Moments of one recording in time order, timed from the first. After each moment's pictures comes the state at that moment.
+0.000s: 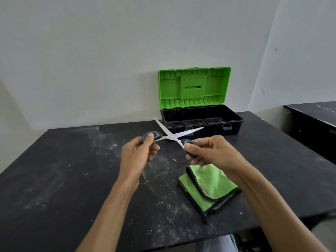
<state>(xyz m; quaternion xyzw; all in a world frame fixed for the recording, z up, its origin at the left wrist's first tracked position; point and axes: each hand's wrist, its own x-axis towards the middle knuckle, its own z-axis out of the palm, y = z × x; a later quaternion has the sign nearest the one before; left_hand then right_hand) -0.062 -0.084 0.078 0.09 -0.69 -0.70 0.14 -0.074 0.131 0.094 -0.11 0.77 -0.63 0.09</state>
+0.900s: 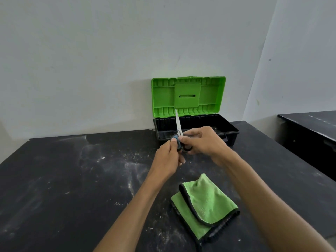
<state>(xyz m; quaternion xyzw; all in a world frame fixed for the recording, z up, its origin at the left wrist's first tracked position) -0.151 -0.013 0.056 -0.05 -0.82 -0.57 0.08 -0.178 0.132 0.100 -0.07 0.83 -0.56 0.00</state>
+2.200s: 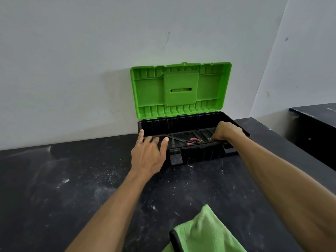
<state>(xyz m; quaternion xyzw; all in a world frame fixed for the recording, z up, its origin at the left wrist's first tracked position) -0.328 -0.024 -0.003 0.00 -0.98 -0.14 0.15 -0.424 0.238 0.033 0.15 0.98 -0.10 0.04</state>
